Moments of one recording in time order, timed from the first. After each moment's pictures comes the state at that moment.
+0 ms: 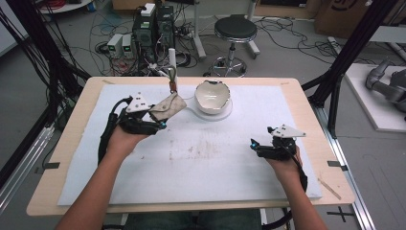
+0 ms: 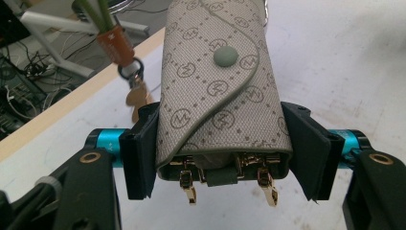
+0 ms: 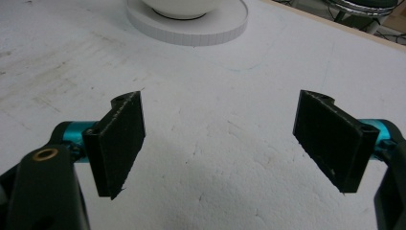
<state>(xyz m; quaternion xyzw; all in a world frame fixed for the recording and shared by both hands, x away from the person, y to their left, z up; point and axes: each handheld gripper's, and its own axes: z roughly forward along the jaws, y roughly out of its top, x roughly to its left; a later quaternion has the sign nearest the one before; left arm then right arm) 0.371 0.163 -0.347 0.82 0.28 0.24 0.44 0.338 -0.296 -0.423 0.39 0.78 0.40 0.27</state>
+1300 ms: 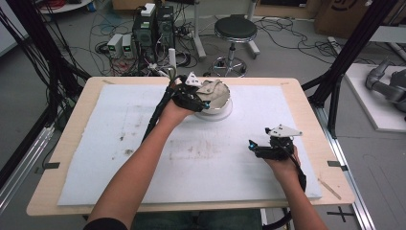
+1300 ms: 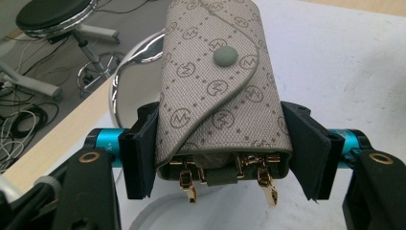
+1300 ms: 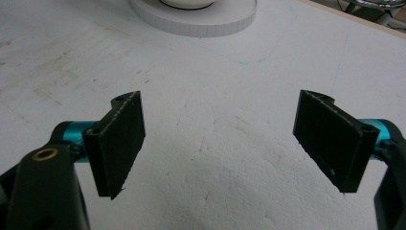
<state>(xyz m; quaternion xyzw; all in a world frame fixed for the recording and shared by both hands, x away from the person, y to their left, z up) 0.468 0.040 -0.345 0.85 0.24 0.20 0.42 0.342 -0.292 -0.428 0.39 0.79 0.40 0.26</state>
